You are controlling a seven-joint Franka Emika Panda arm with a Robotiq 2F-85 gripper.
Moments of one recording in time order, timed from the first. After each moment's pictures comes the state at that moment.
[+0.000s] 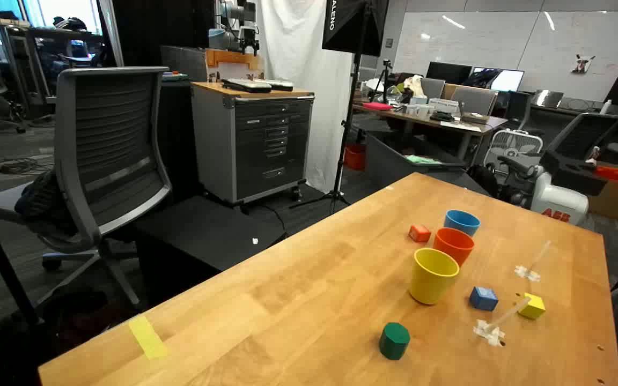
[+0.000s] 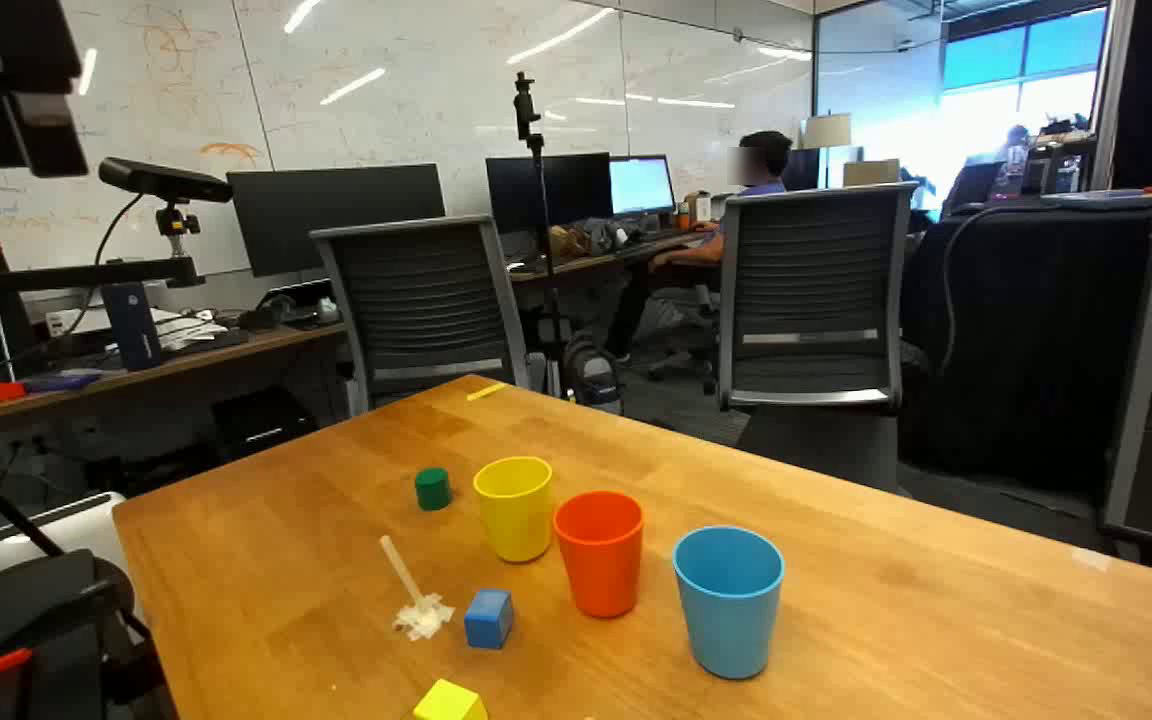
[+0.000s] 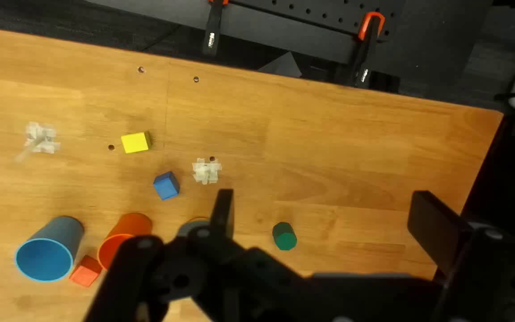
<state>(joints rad) 0.03 -0.92 -0.19 -2.64 -0.03 1.72 -0.33</state>
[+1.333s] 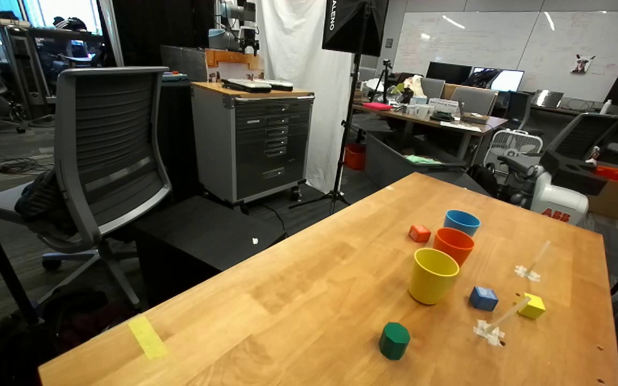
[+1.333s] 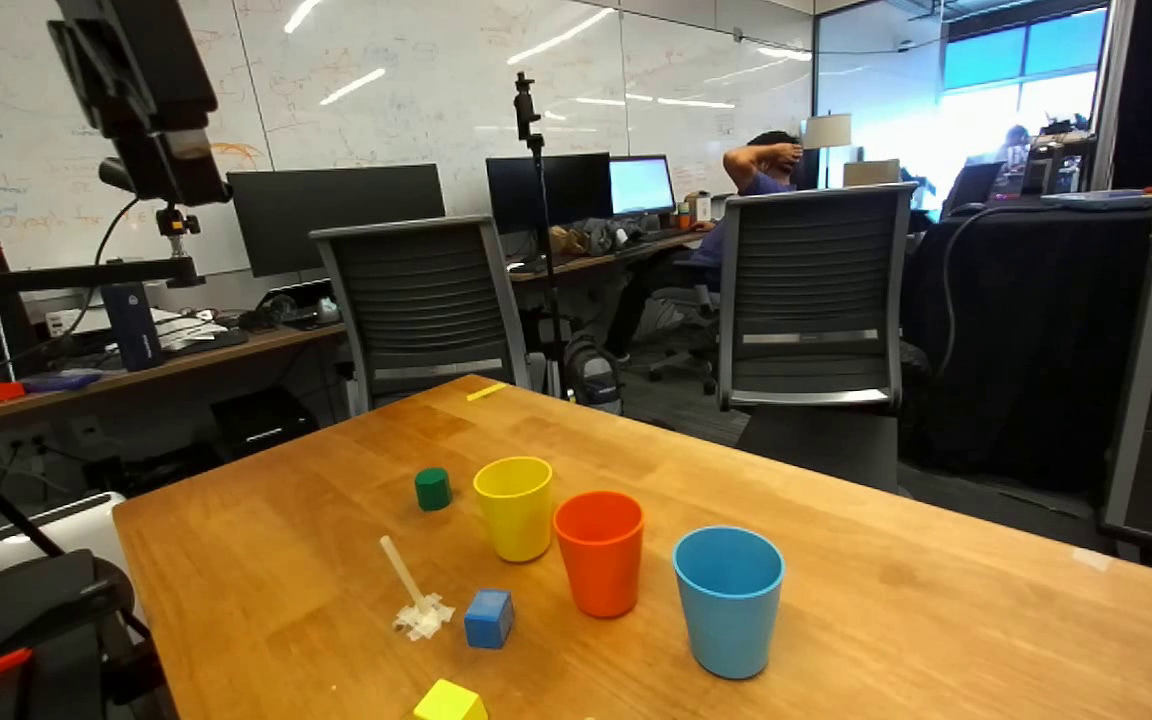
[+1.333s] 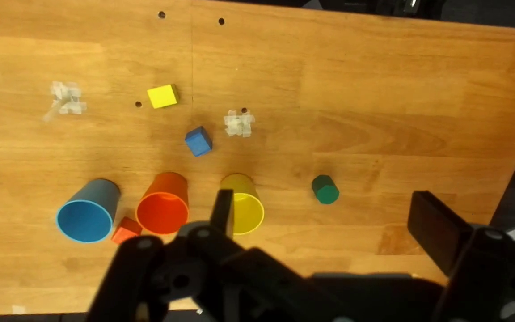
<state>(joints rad) 0.01 -0.79 -0.19 -2.66 -0.03 1.98 -0.28</state>
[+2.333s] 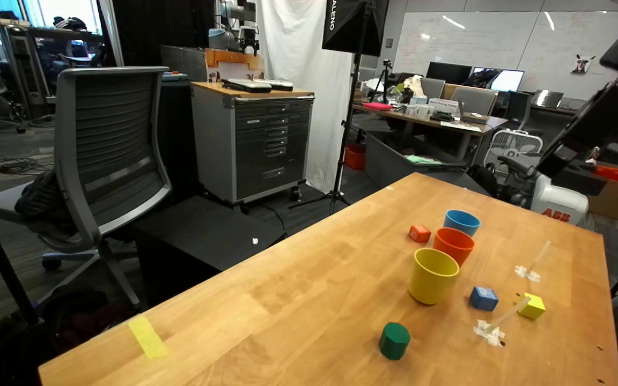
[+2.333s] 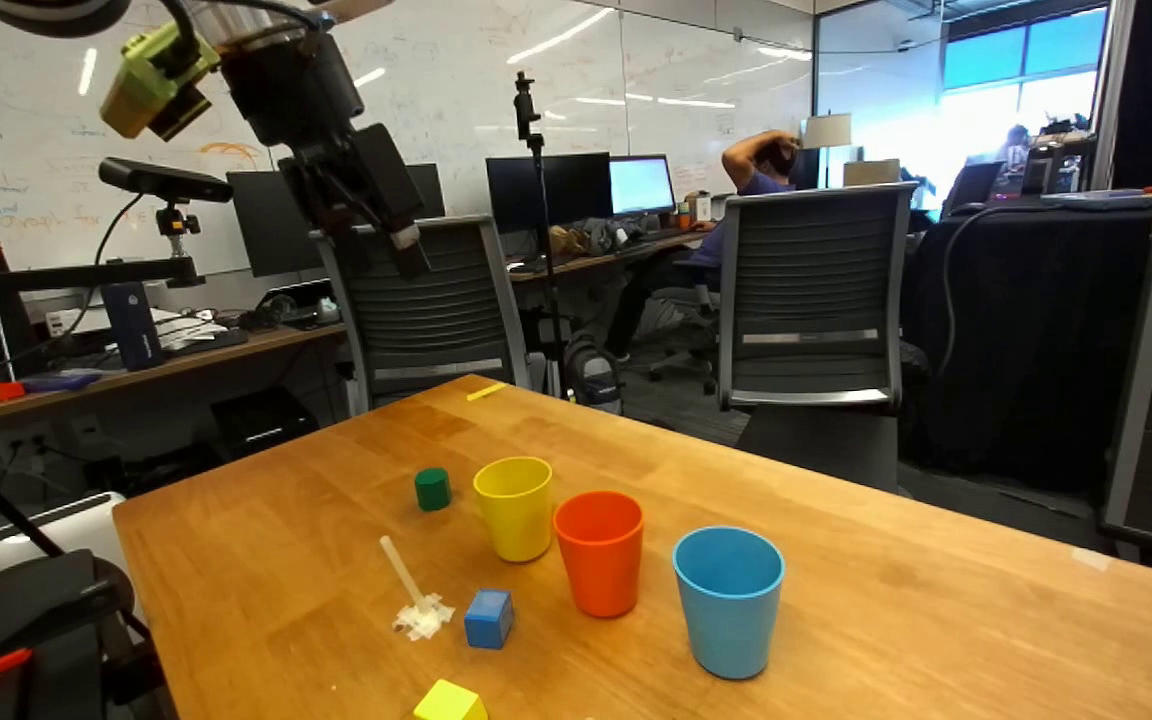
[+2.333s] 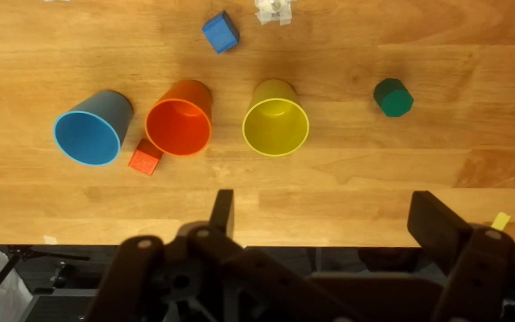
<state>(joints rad) 0.01 -0.42 -0.09 -2.66 -0.03 2.53 -0.15</state>
